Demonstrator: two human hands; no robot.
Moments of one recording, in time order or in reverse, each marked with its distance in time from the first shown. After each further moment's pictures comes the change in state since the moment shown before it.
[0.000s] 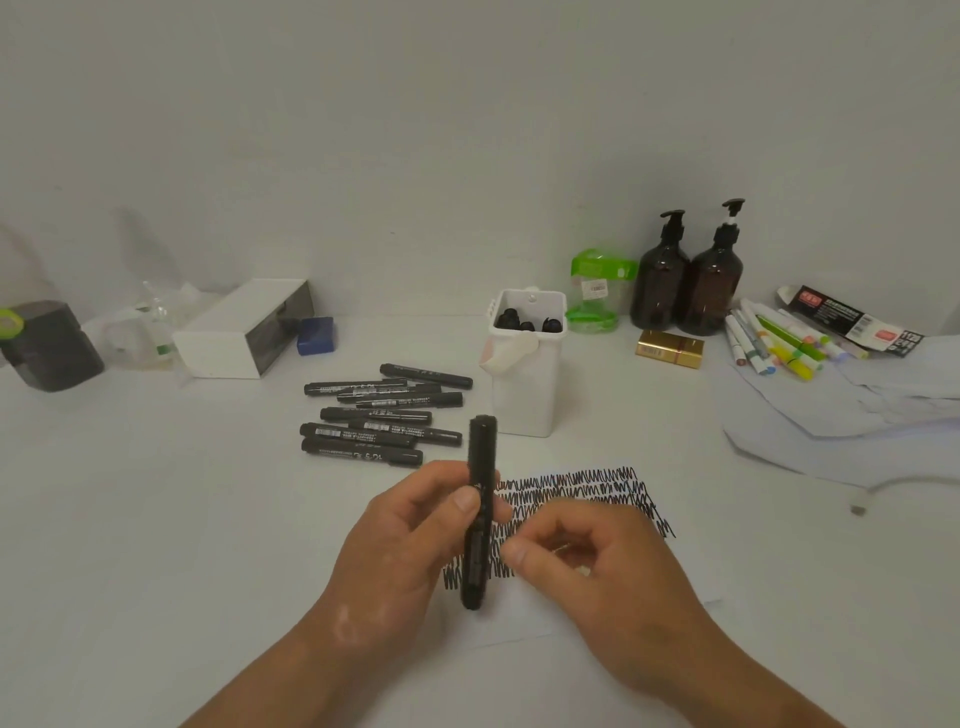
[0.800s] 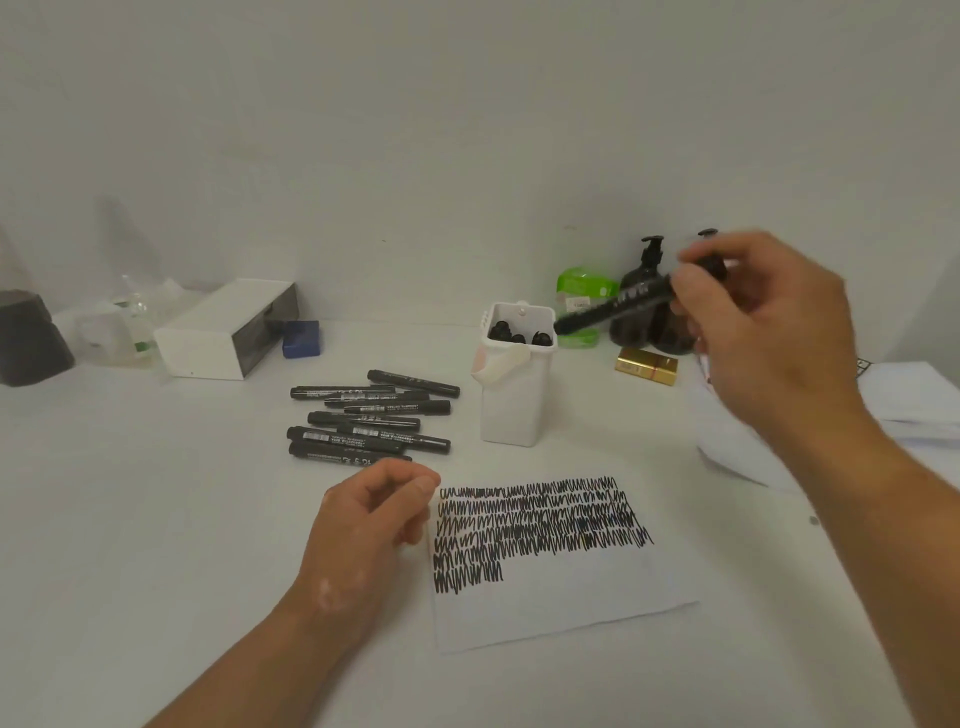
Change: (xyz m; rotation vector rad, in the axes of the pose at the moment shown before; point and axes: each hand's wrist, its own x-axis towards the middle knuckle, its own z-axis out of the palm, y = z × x) left_hand 0.015 -0.012 -0.026 0.015 0.254 0.026; right_hand 0.079 -0.077 -0.114 -0.308 0.637 -0.276
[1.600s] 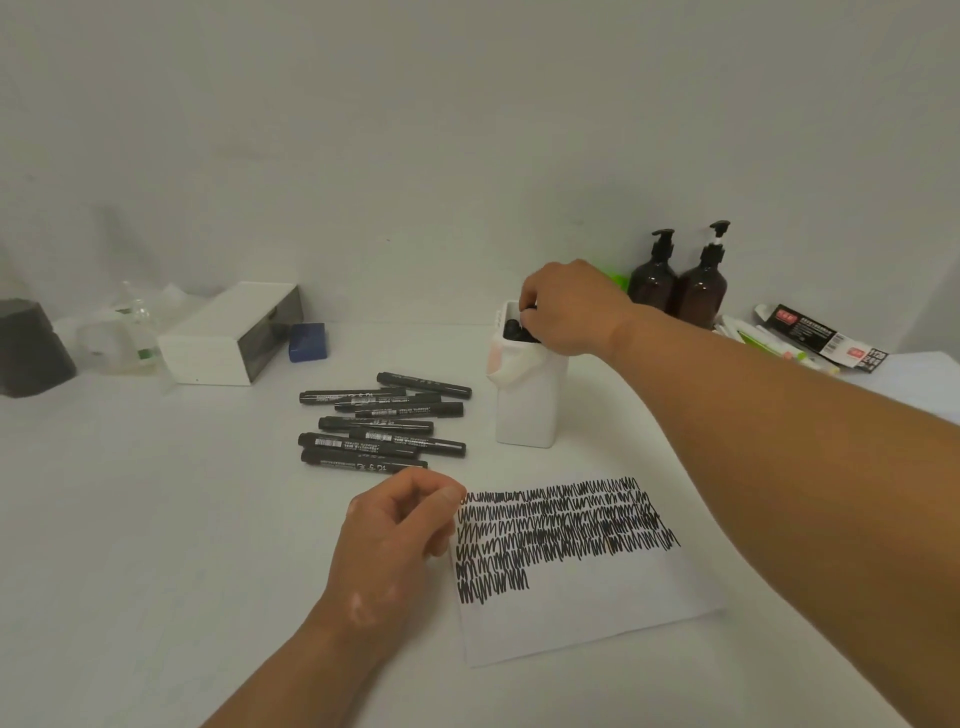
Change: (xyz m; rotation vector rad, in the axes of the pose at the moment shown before) left_hand 0.007 -0.013 -0.003 0.055 -0.051 0.021; right_hand 0.067 0.027 0.145 -0.811 -0.699 -0.134
